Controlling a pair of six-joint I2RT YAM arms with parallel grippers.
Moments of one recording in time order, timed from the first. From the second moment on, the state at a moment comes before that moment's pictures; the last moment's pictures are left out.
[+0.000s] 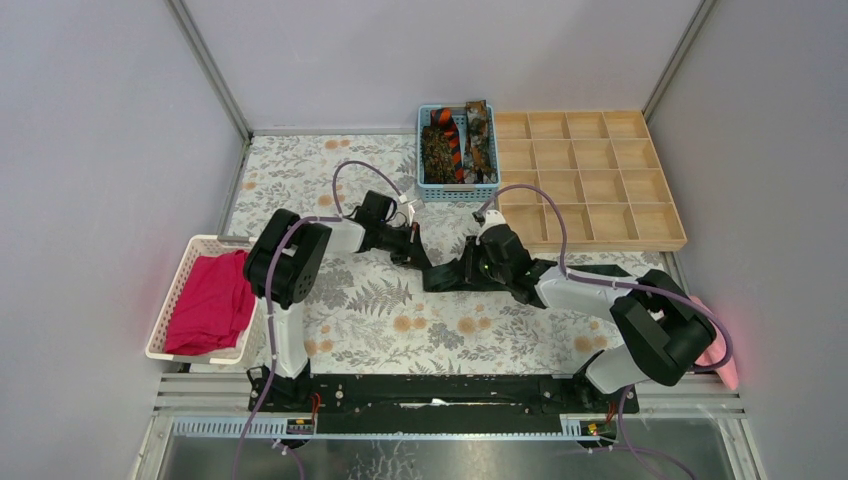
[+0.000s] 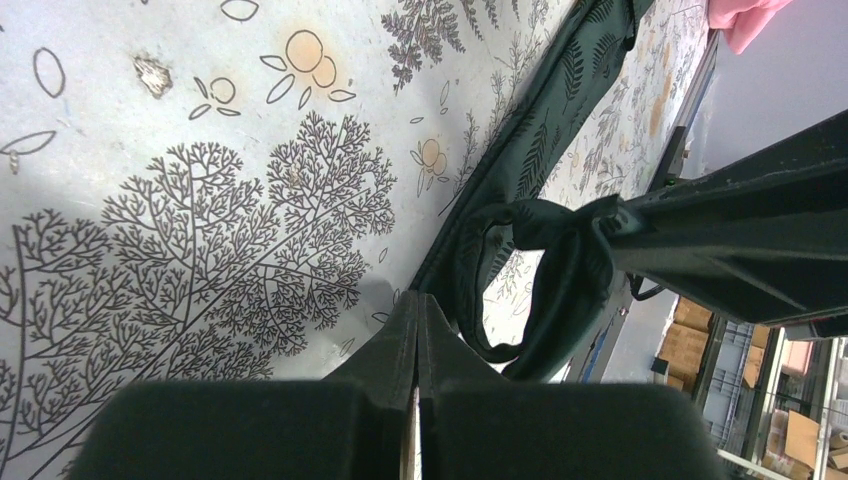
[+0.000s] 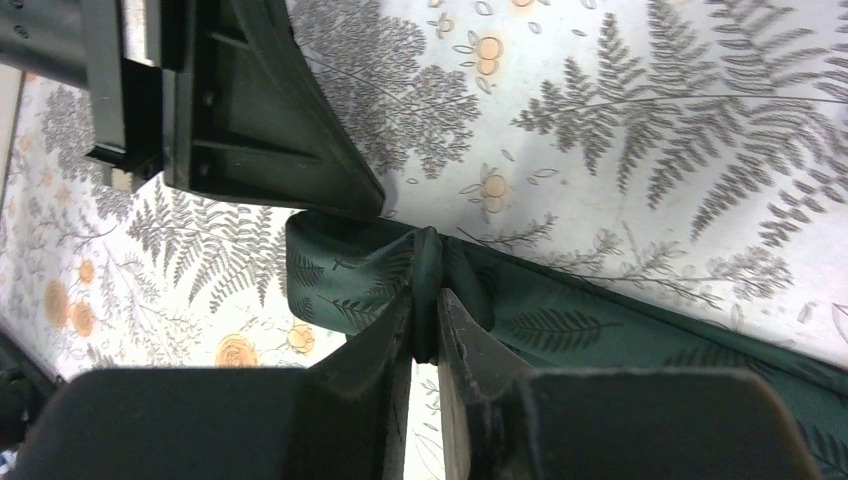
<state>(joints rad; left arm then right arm) -0.38 1.99 1.02 0.02 0.90 -0.36 0.70 1.49 0.65 0.19 -0.04 0.54</state>
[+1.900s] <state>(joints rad) -0.48 2.02 1.22 -0.04 0.73 -0.37 0.70 1.50 0.74 -0.13 0.30 0.62</state>
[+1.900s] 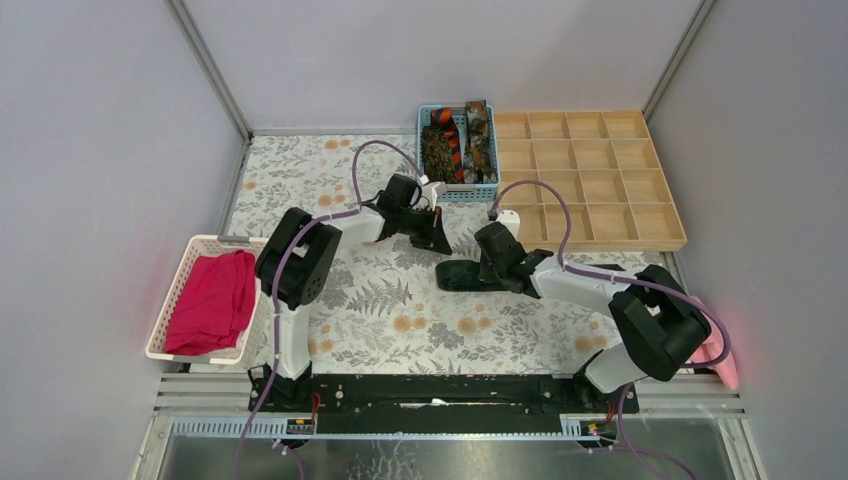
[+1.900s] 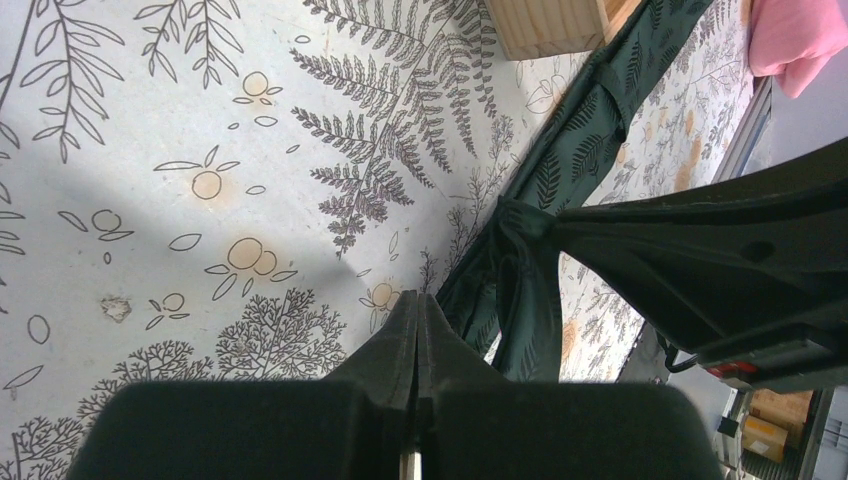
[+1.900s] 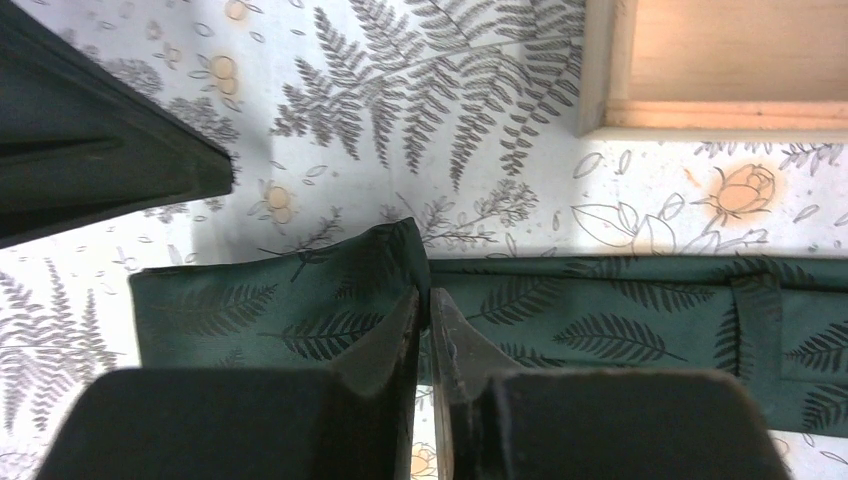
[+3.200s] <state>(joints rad) -0.54 2.11 1.25 -0.02 0.79 -0.34 0.73 1.30 0.66 -0.21 0.13 0.58</state>
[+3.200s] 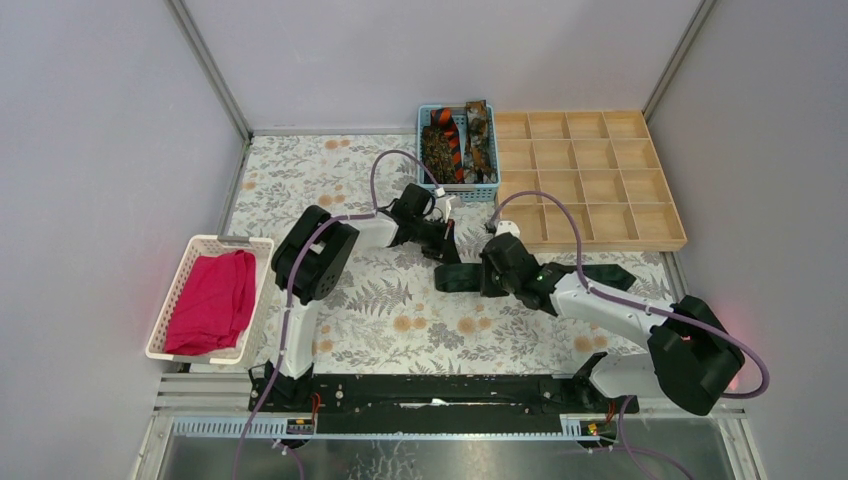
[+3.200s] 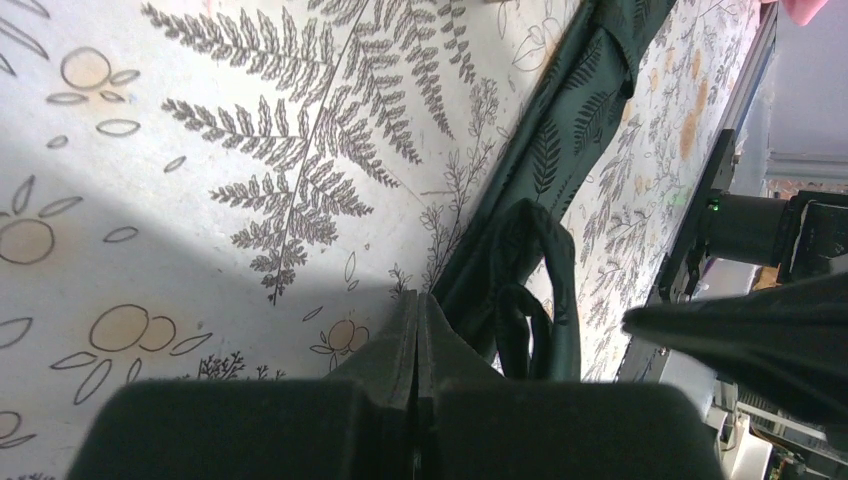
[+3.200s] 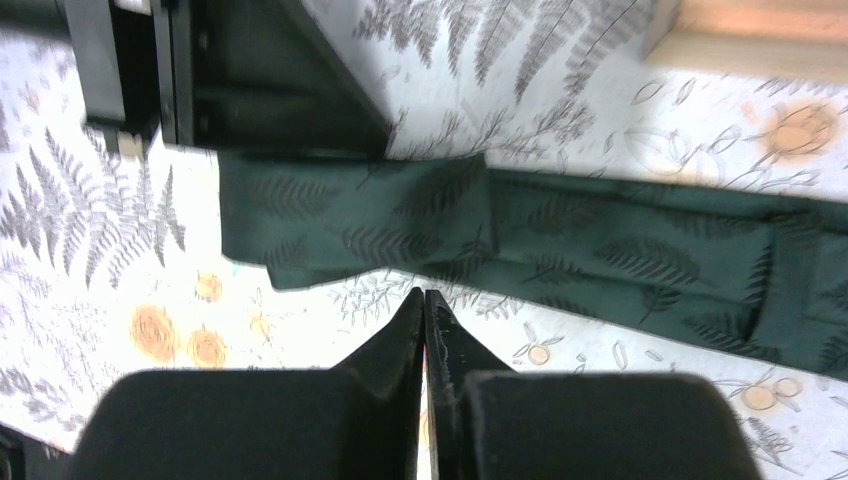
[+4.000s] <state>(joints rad) -0.54 2.11 1.26 -0.05 0.76 -0.29 0.88 1.63 0.78 -0.07 0.17 0.57</state>
